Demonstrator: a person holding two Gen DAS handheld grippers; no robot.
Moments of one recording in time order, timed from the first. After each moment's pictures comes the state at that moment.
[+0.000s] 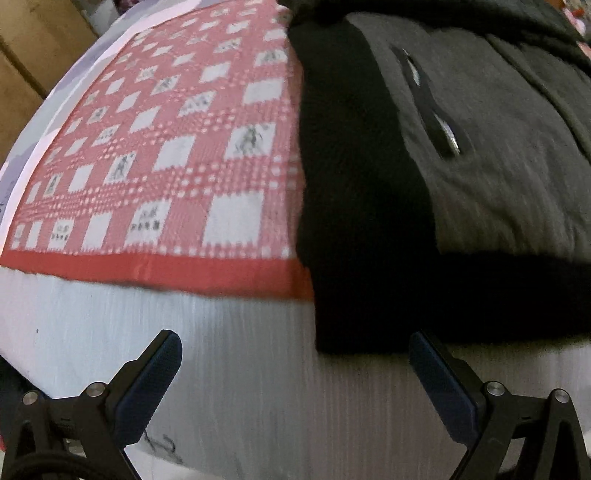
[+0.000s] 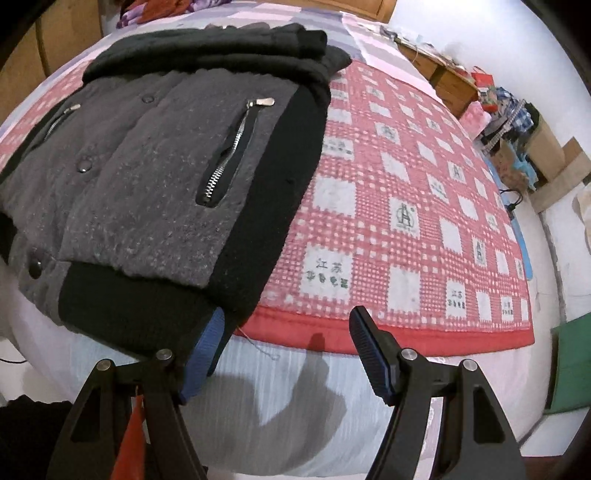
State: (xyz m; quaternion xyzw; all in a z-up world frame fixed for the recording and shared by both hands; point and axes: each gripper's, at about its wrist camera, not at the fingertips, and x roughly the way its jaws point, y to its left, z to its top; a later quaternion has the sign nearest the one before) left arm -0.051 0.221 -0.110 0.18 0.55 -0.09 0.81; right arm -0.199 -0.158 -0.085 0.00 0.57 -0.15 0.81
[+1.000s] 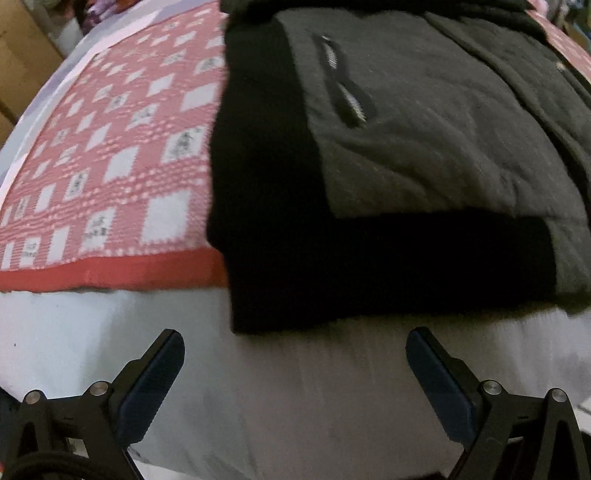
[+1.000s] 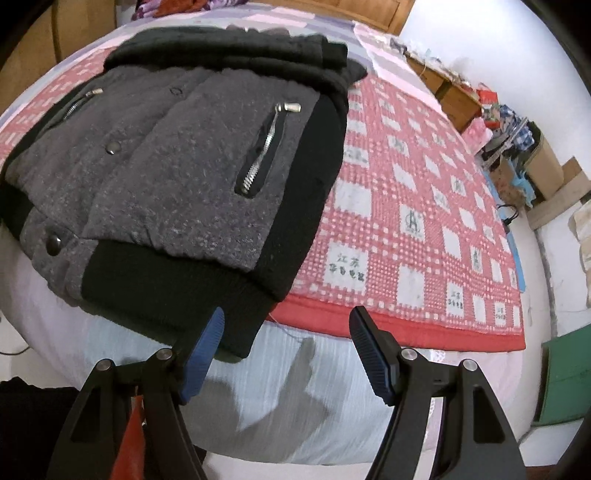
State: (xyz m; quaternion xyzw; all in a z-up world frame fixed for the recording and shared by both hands) left arm -0.078 0.191 -0.116 0.20 0.54 -0.15 0.81; right arm -0.204 -0.127 -0.078 -0.03 0.56 -0.14 0.82
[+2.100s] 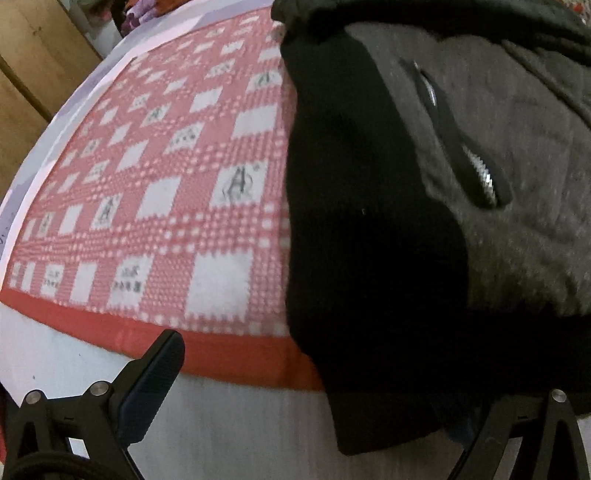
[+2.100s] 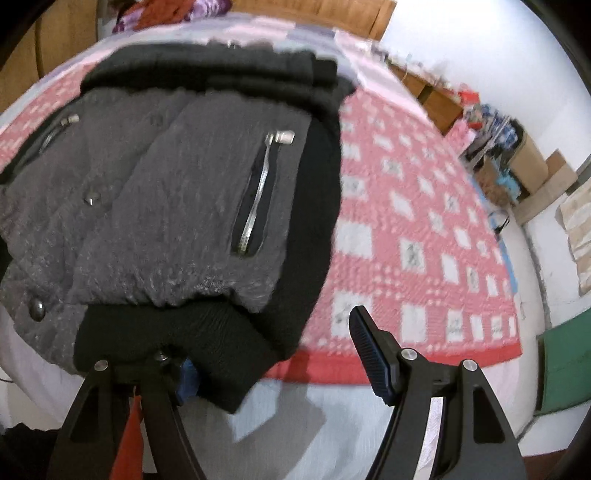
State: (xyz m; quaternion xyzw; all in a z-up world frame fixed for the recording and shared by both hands) left arm -0.016 0.199 -0.132 0.20 0.51 -0.08 0.83; right arm -0.163 -0.124 -0.088 -0.02 0.55 -0.18 0.81
